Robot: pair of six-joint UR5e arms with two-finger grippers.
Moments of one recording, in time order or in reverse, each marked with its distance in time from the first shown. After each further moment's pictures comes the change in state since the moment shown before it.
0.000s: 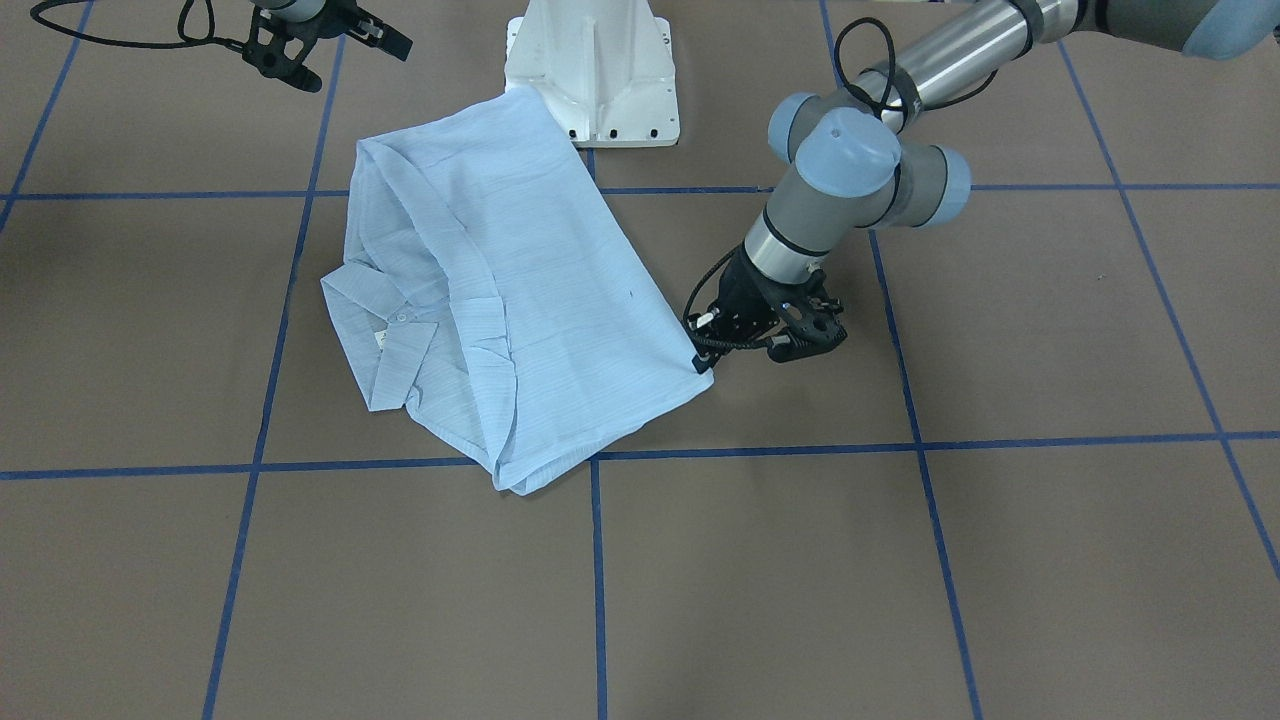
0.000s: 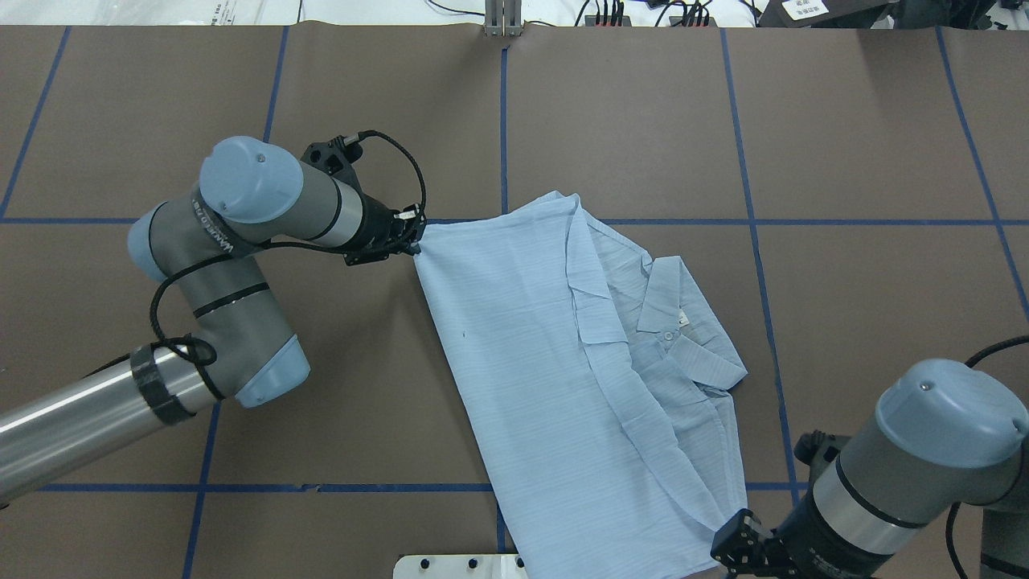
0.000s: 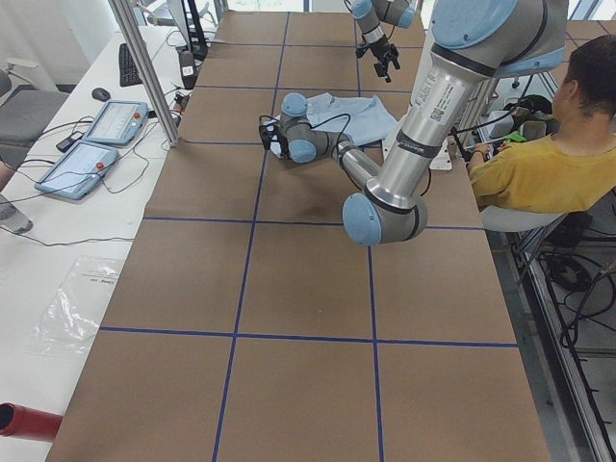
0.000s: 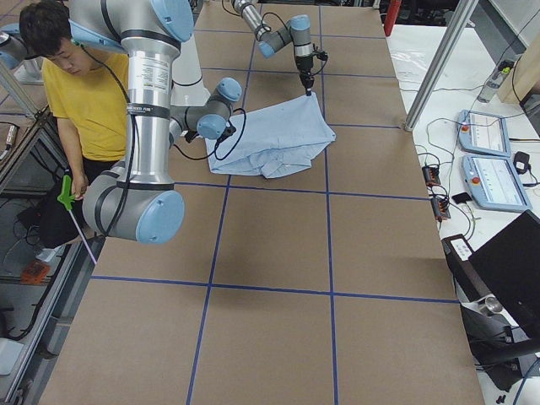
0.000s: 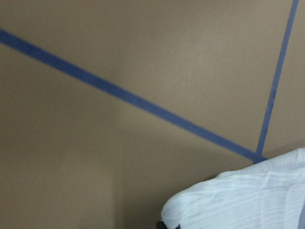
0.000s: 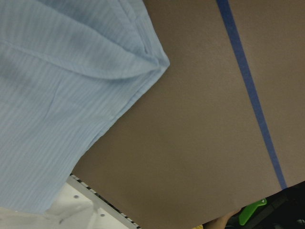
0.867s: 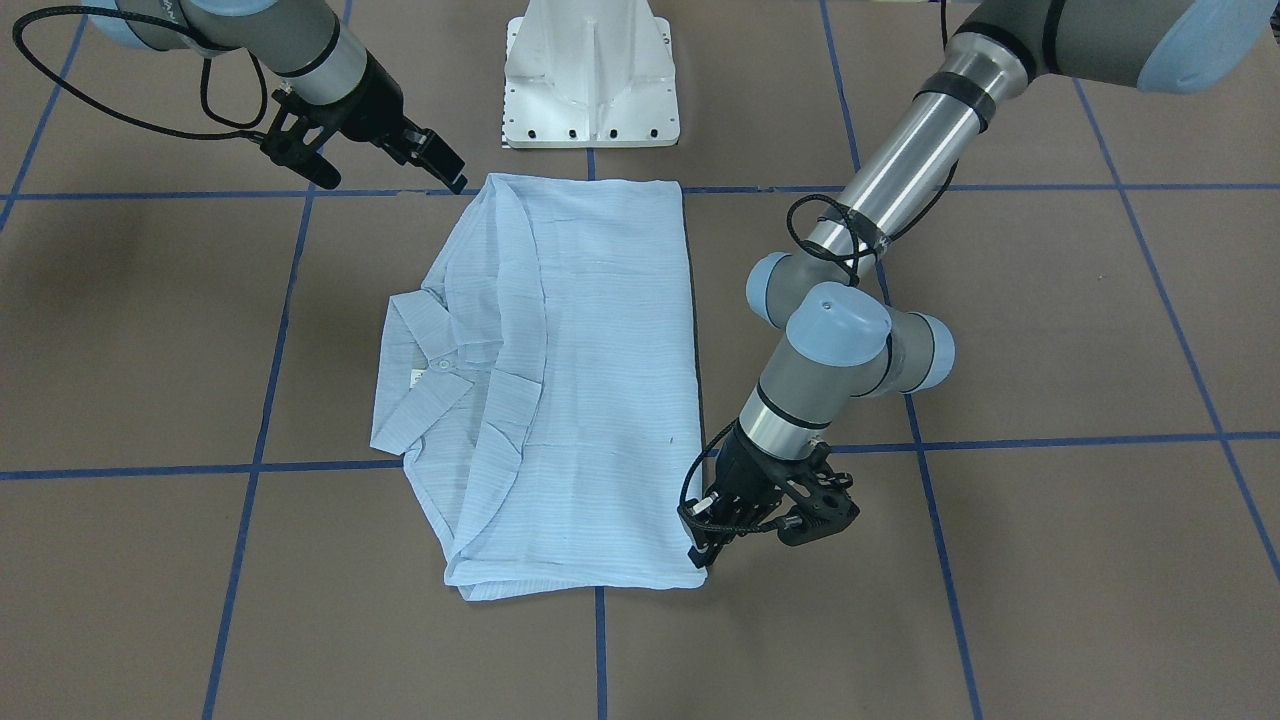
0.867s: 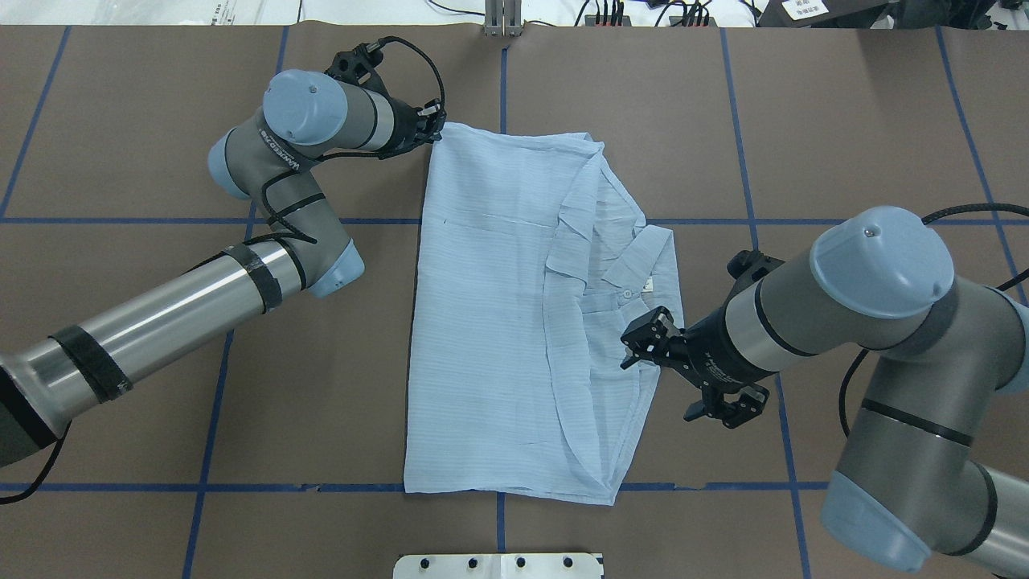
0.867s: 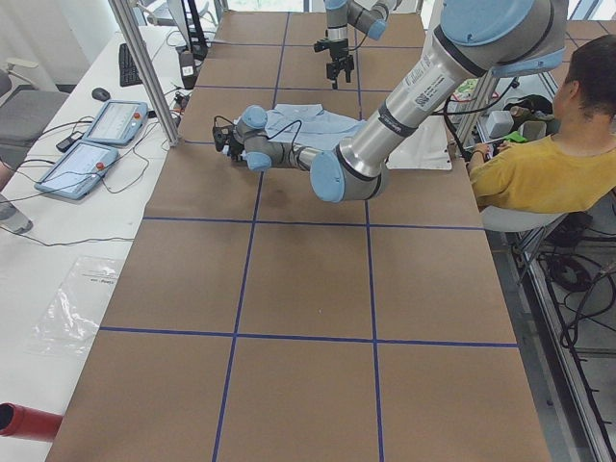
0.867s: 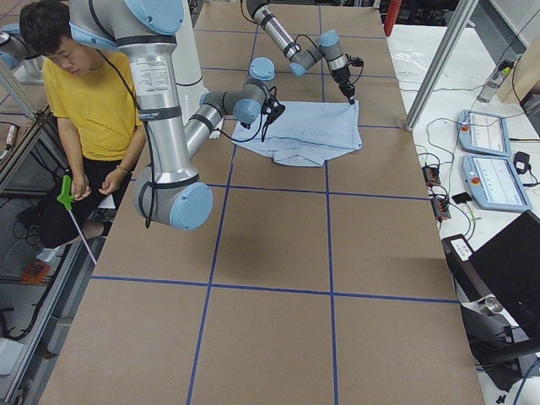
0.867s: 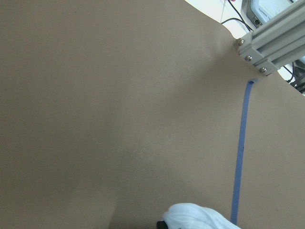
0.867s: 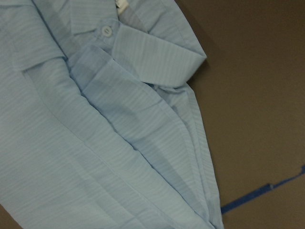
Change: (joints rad) left arm -0.083 -0.294 0.592 -0.396 0.160 0.022; right arm 0.211 0.337 -0.199 -0.005 -0.277 -0.011
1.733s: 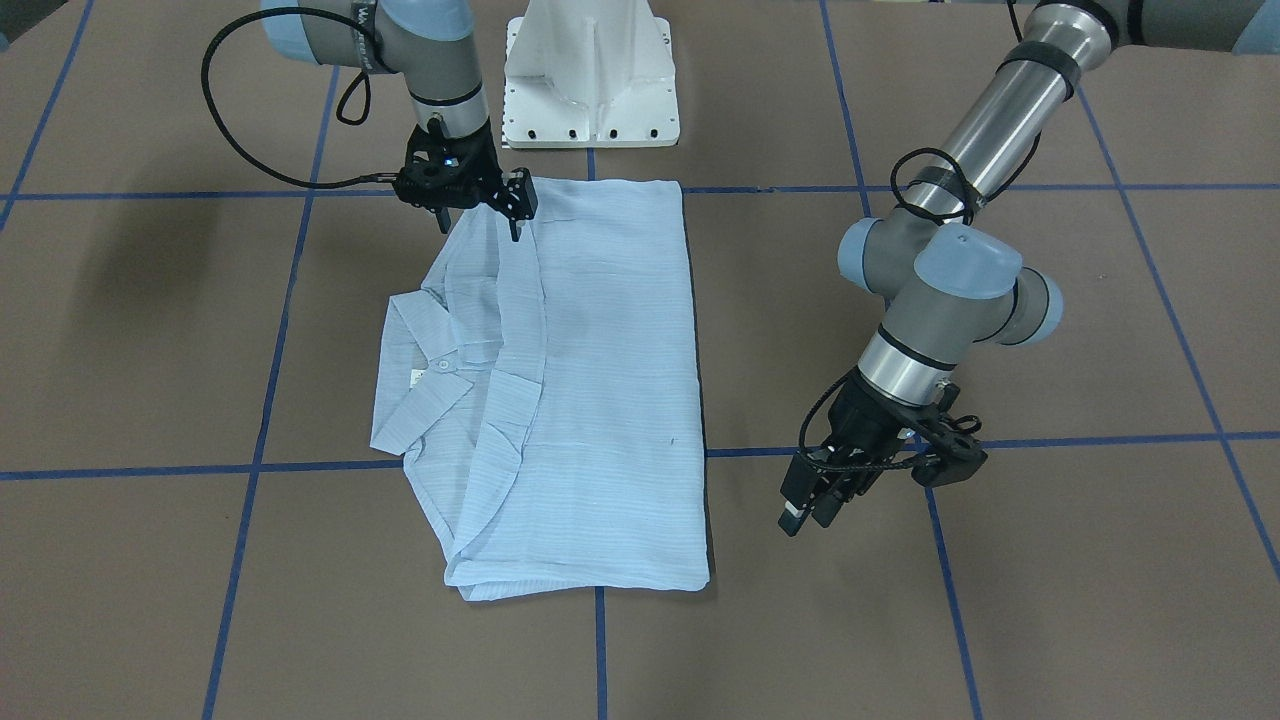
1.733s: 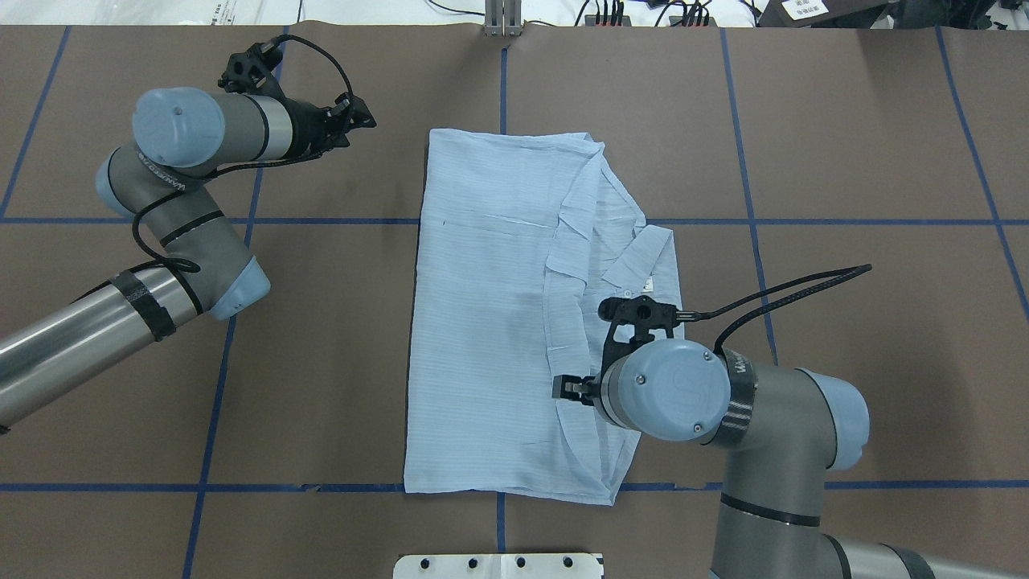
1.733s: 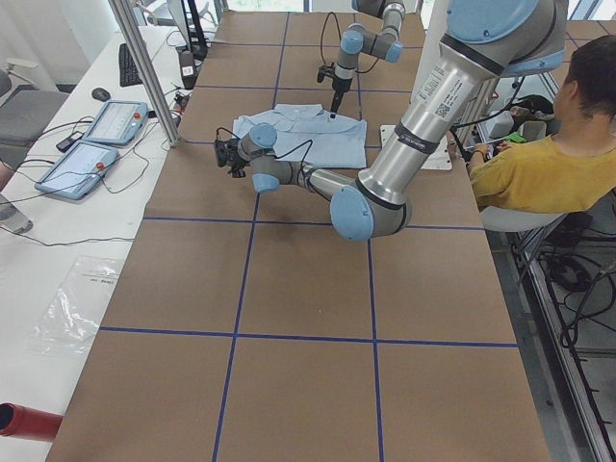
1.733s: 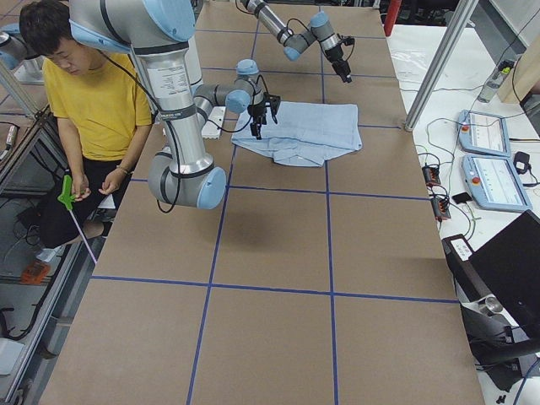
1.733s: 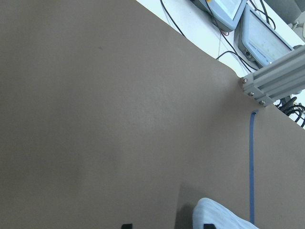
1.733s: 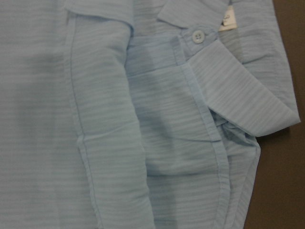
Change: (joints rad) left arm -0.054 0.282 -0.326 -0.014 0.024 -0.012; right arm -0.242 0.155 -0.121 -0.239 -0.461 -0.519
